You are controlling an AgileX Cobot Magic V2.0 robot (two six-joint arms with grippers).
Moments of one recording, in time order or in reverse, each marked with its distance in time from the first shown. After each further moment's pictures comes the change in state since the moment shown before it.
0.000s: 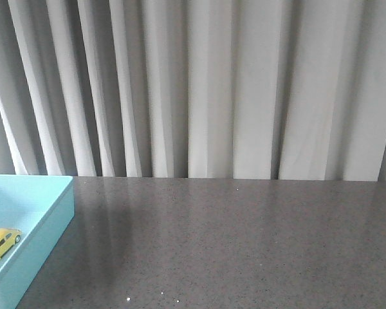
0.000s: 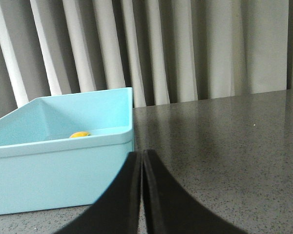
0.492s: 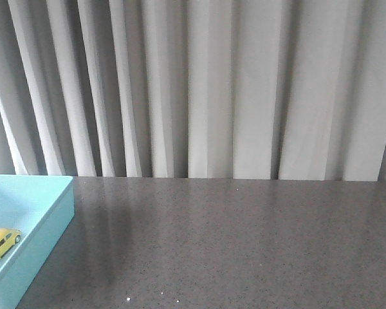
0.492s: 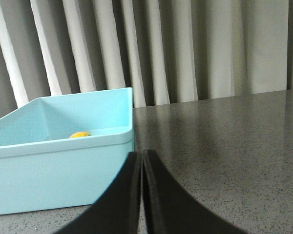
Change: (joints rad) left arm 0.000 0.000 0.000 0.000 0.000 0.000; right arm -0.092 -0.642 0.435 0.036 -0.170 0.000
